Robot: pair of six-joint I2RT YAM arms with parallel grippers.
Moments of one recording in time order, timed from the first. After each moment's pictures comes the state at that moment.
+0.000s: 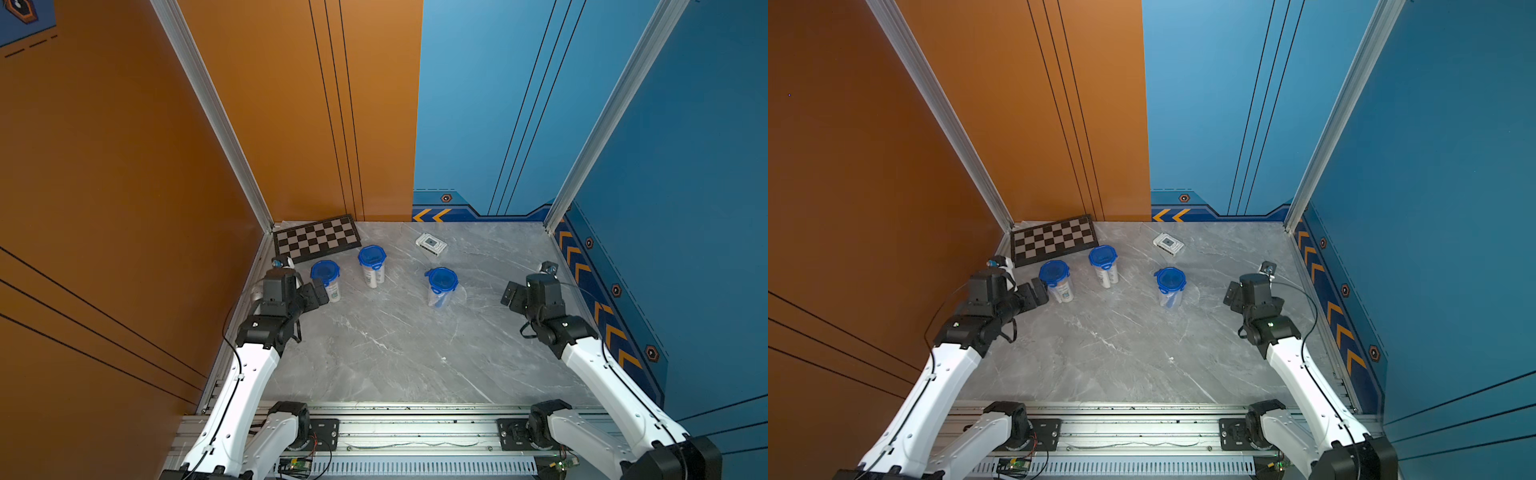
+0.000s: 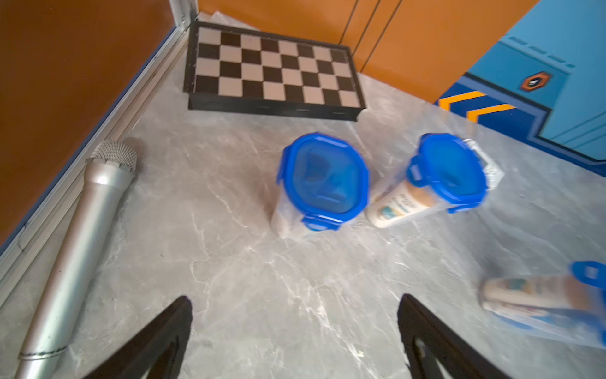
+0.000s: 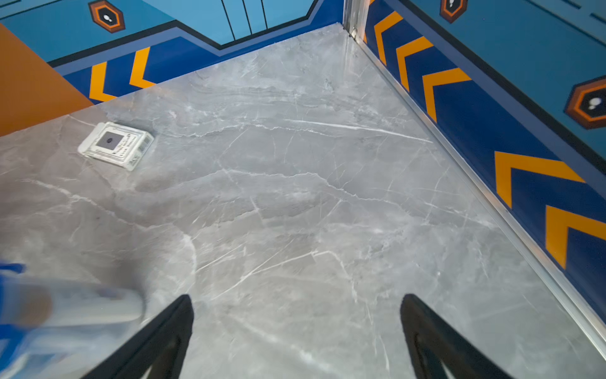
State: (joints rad) left arm -0.05 0.92 0.77 -0.52 -0.09 -0.38; right arm 0.16 0.96 0.61 -0.30 0.33 0.38
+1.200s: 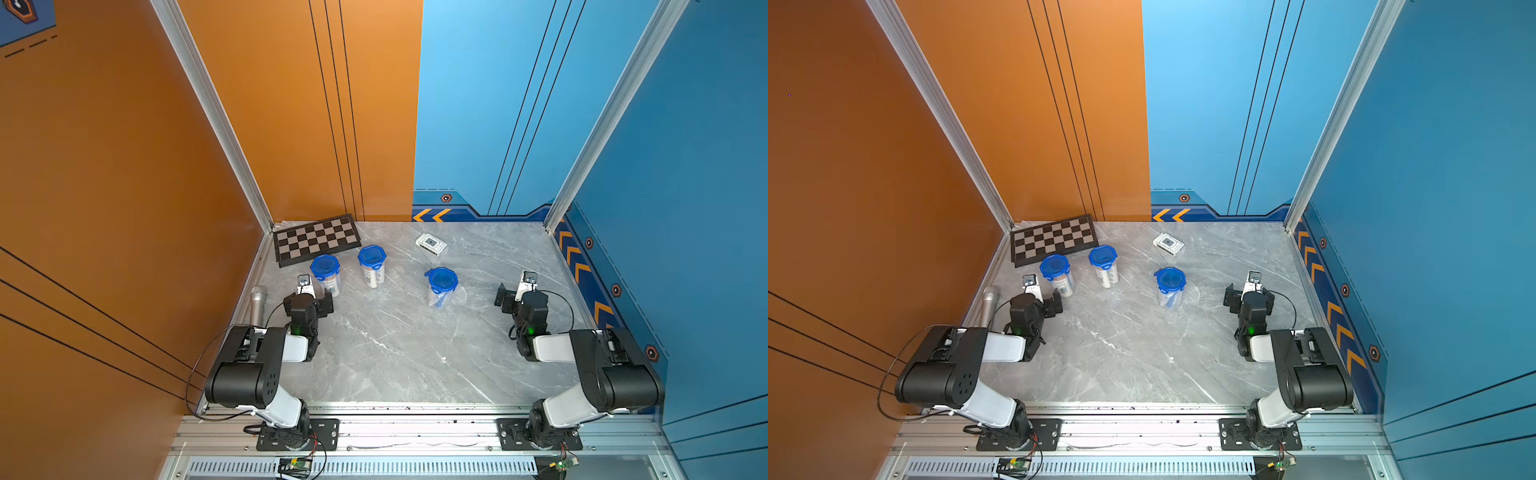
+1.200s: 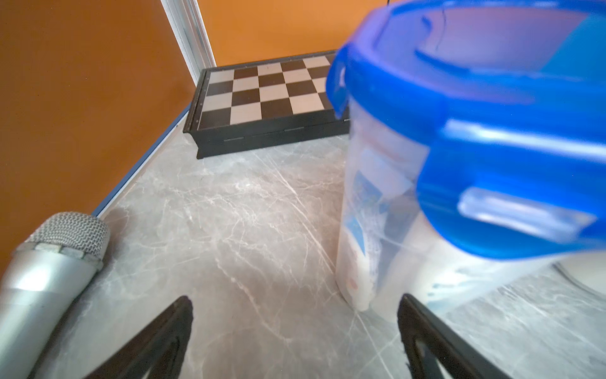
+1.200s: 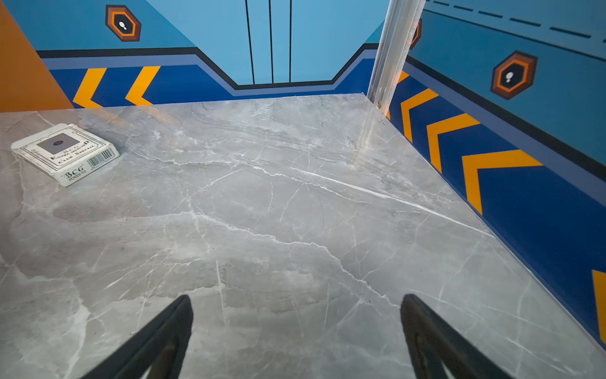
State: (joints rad) left arm -0.03 1.56 0.34 0.85 -0.24 -0.04; right arm 0.05 1.54 0.35 0.86 0.27 0.06
